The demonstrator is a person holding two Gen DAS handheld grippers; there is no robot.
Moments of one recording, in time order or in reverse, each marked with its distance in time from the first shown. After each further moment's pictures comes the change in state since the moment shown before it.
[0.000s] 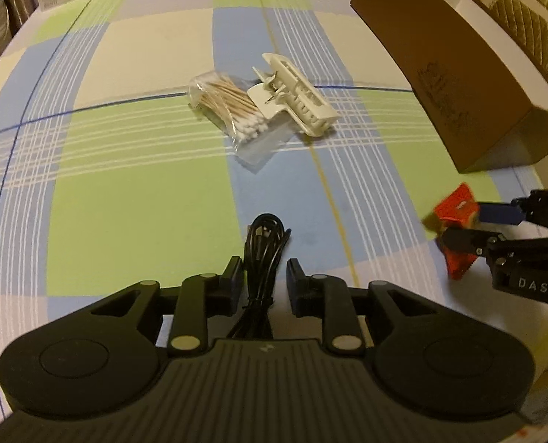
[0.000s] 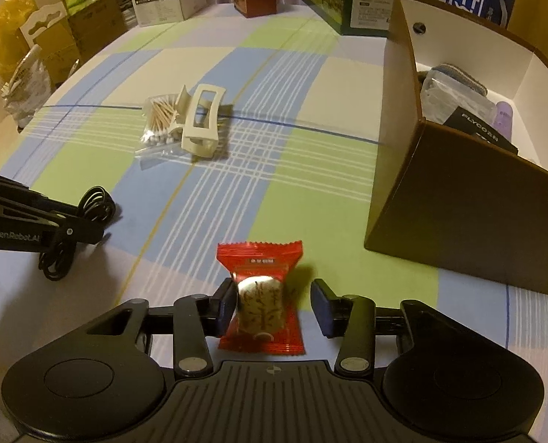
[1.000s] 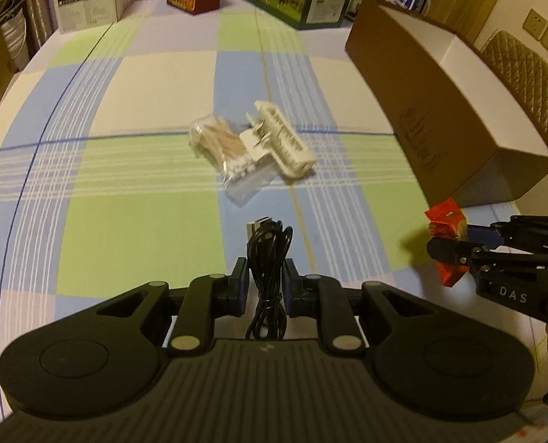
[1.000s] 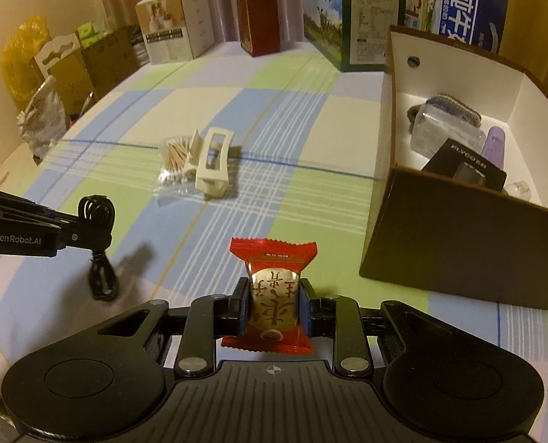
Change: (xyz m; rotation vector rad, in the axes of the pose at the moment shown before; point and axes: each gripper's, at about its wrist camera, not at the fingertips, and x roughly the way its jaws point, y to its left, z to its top) left arm -0.038 -0.014 -0.003 -0.049 -0.123 -0.010; right arm -0.028 -0.005 0.005 0.012 -0.113 0.045
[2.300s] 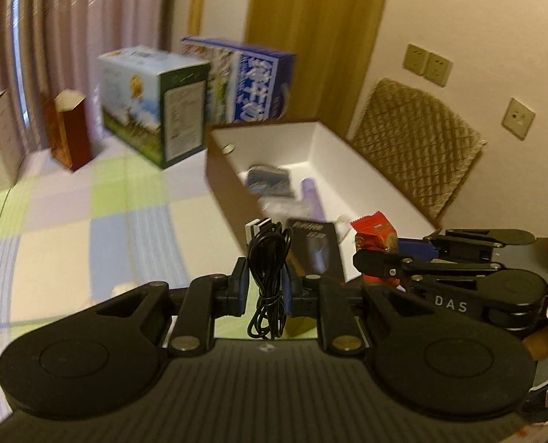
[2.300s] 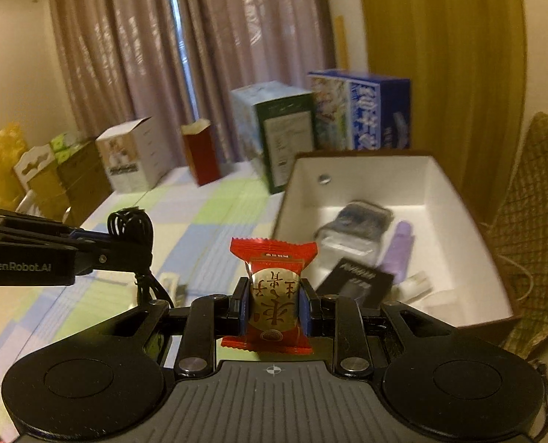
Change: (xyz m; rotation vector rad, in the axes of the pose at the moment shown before) left arm -0.064 -0.133 0.082 0.253 -0.271 -0.214; right arm -0.110 -0.073 0.042 0.140 -0.317 -0.066
